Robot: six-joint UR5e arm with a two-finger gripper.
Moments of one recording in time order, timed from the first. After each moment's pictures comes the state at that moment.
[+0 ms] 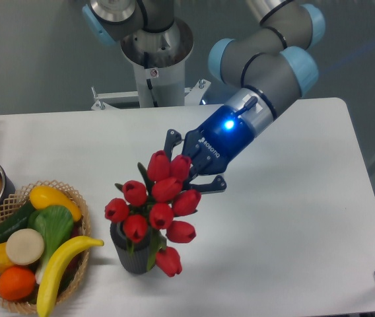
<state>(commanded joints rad) 2.66 -1.87 -1.64 -0.76 0.16 0.99</state>
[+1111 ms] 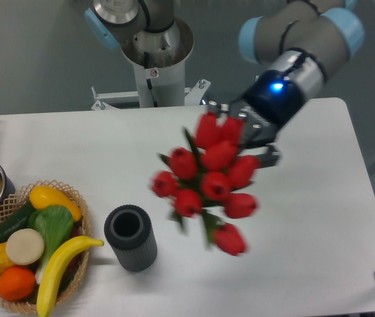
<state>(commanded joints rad) 2.79 -1.91 -1.49 -0.76 0.41 1.14</state>
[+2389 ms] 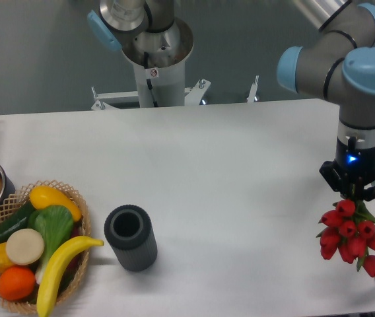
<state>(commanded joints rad) 2.74 -2.10 -1.32 -0.99 1.65 1.35</state>
